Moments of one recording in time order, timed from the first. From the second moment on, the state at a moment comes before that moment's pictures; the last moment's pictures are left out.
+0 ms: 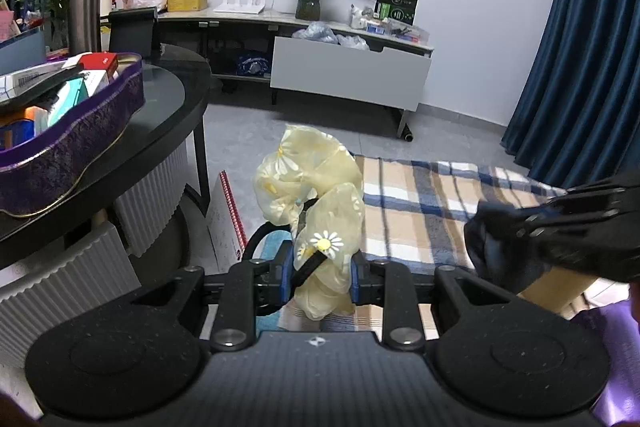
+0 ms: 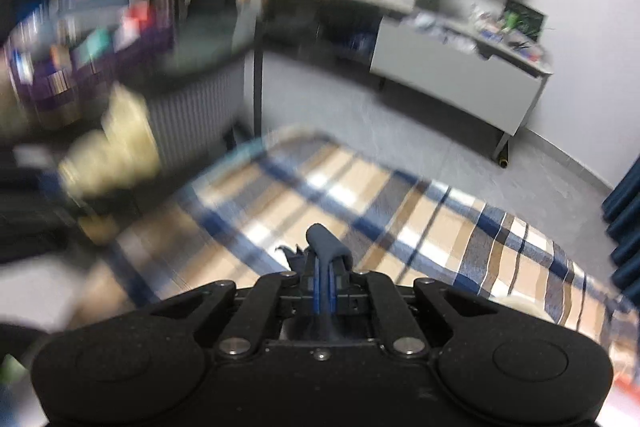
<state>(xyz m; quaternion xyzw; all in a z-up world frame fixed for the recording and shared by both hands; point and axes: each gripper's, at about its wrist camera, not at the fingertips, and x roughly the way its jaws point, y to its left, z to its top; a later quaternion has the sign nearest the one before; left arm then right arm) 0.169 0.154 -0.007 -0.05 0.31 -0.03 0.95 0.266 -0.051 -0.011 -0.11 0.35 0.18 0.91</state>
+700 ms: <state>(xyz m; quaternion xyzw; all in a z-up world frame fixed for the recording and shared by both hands) 0.089 0.073 0.032 -0.02 0.29 -0.05 0.96 0.088 -0.129 0.056 0.02 0.23 0.13 0.97</state>
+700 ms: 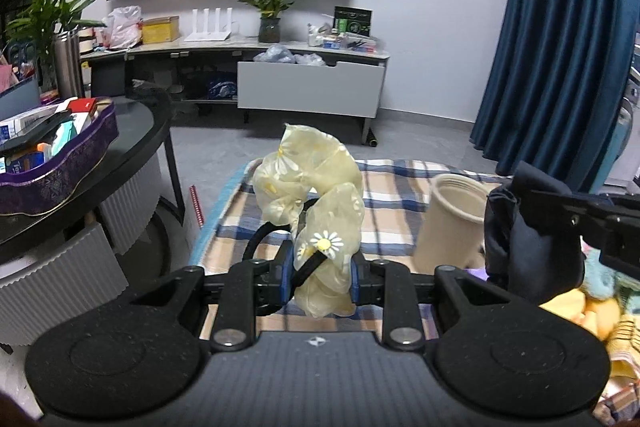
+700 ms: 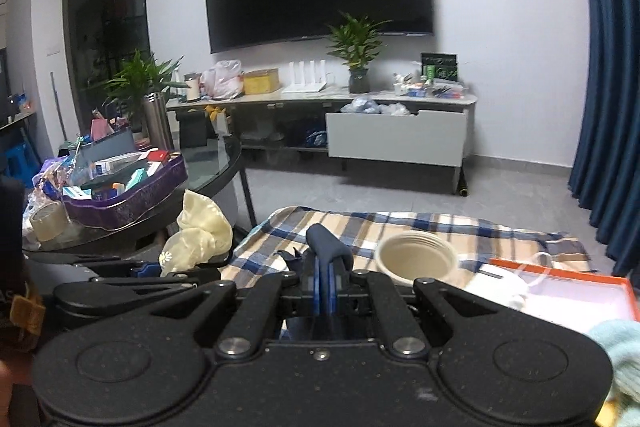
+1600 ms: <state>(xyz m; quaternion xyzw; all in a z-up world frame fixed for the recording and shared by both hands) 0.059 -0.003 0.040 0.00 0.28 -0.12 0.95 0.019 -0.224 0.065 0.06 0.19 0.04 0.98</state>
